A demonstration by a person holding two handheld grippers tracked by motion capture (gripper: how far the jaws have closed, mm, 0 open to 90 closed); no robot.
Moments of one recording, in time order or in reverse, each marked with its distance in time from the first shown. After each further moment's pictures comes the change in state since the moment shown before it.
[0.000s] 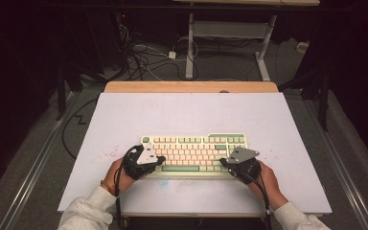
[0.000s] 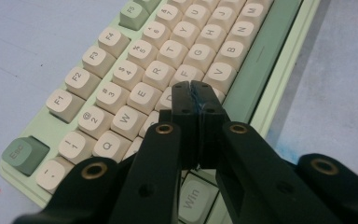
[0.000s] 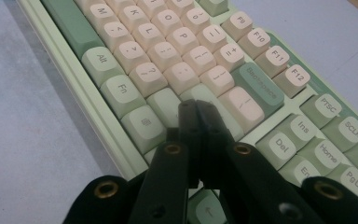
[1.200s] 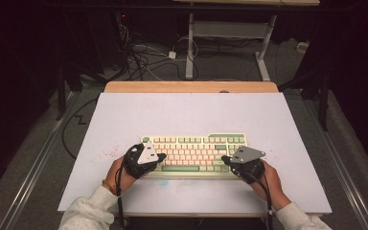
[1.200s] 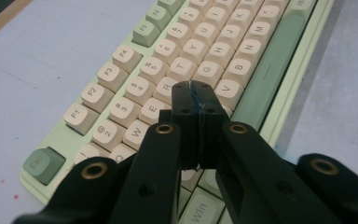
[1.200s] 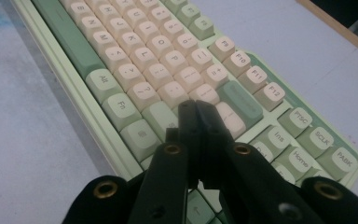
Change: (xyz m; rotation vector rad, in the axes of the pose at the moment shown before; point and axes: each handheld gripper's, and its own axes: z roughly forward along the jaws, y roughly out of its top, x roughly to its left) left arm -0.002 0.006 -0.004 -0.038 0.044 0.004; right arm -0.002 0.003 -0.015 -0.064 -0.022 0.007
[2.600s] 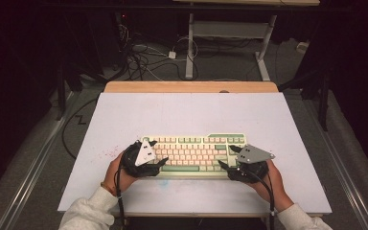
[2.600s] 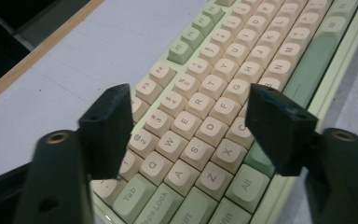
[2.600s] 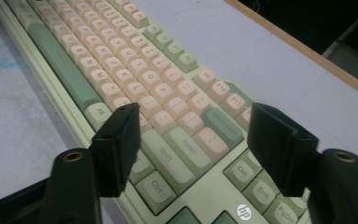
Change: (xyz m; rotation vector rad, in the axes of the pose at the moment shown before) left arm -0.002 0.000 -0.005 -0.059 0.140 -0.018; right arm -0.001 0.002 -0.012 -0.117 -0.044 0.037
